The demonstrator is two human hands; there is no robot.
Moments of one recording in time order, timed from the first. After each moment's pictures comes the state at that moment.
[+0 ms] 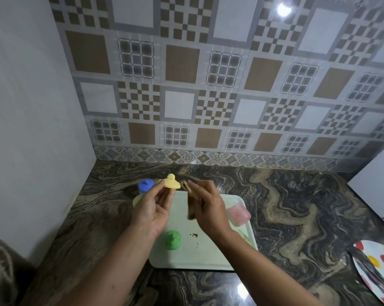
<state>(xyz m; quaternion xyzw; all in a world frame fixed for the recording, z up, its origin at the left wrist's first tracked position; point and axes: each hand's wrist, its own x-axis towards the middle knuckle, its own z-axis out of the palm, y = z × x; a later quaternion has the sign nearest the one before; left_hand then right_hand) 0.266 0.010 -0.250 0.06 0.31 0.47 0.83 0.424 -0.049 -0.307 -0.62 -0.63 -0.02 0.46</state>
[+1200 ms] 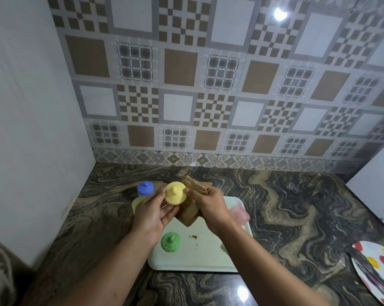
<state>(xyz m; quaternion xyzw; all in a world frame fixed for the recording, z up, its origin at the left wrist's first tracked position) 0.265 0.003 -0.268 0.22 0.40 0.43 0.77 0.411 -0.045 -0.260 -0.58 -0.32 0.45 0.60</state>
